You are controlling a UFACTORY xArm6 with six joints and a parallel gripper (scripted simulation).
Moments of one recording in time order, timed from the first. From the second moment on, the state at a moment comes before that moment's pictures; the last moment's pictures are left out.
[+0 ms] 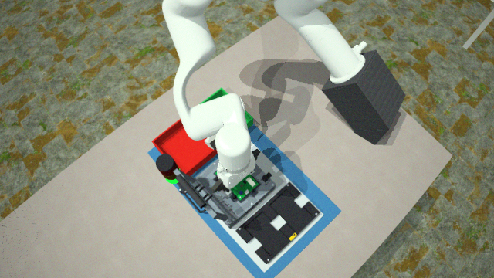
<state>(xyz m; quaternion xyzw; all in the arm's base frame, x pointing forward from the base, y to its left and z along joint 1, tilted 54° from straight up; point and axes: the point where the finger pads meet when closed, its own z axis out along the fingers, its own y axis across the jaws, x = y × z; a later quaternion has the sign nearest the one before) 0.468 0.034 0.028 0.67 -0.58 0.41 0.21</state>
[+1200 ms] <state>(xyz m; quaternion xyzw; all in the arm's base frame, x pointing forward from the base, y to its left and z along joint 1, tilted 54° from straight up) 0.468 0.034 0.028 0.67 -0.58 0.41 0.21</state>
